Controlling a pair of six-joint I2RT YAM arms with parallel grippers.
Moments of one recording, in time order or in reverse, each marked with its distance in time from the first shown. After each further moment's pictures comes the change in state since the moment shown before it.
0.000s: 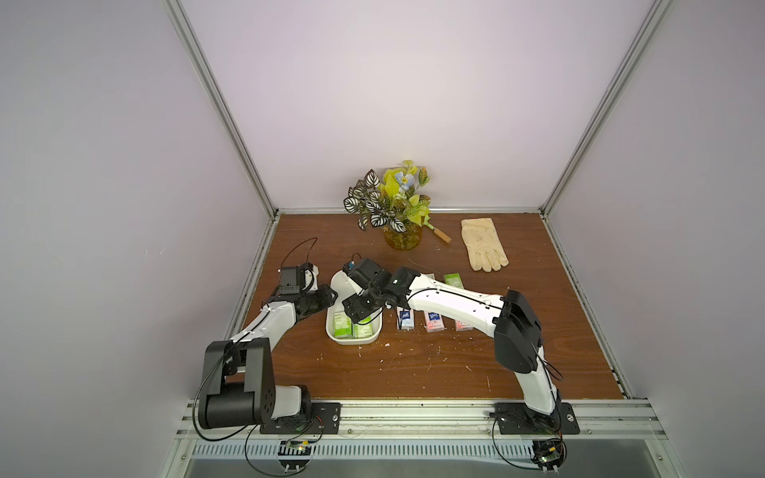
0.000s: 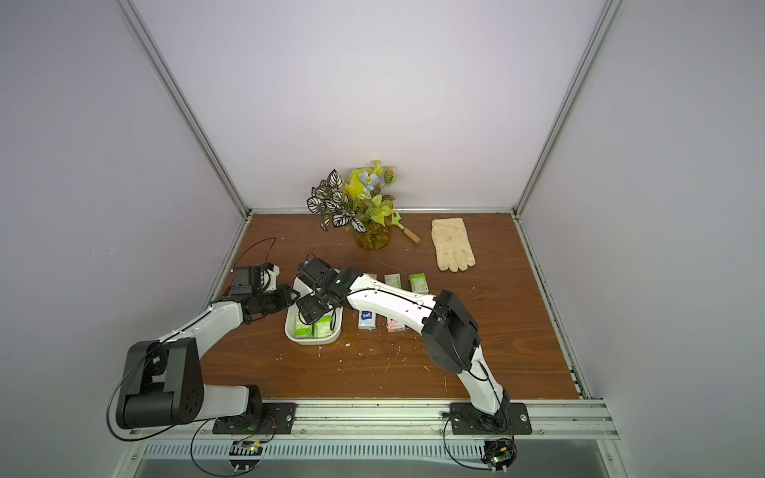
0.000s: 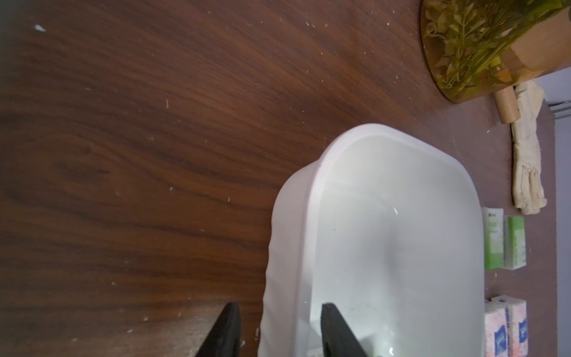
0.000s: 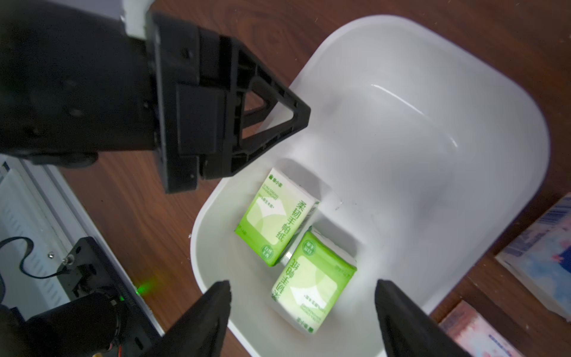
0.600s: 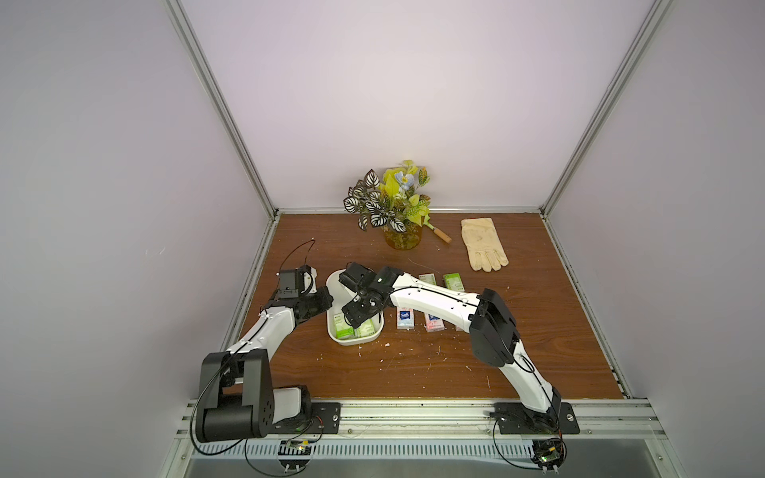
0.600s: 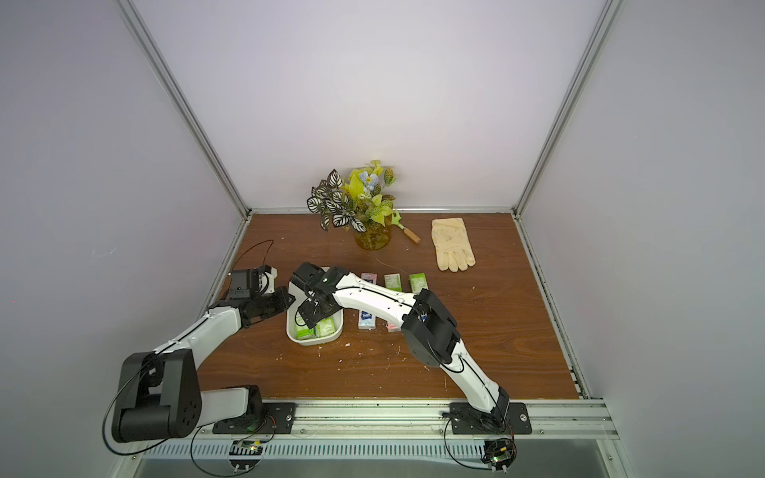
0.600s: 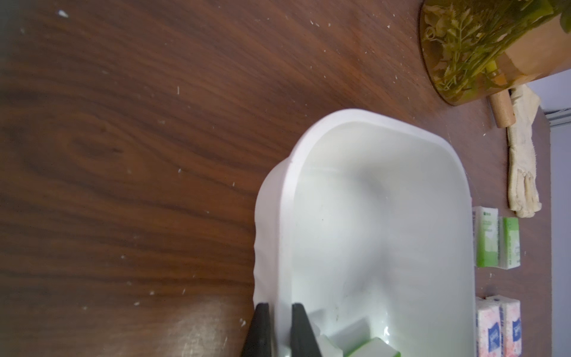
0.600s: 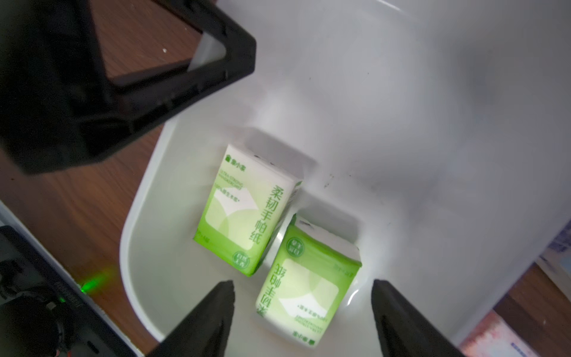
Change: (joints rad) left arm -0.001 -0.089 -0.053 -0.013 -0.014 -0.059; right arm 0.014 0.172 0.210 -0.232 0.025 -0.012
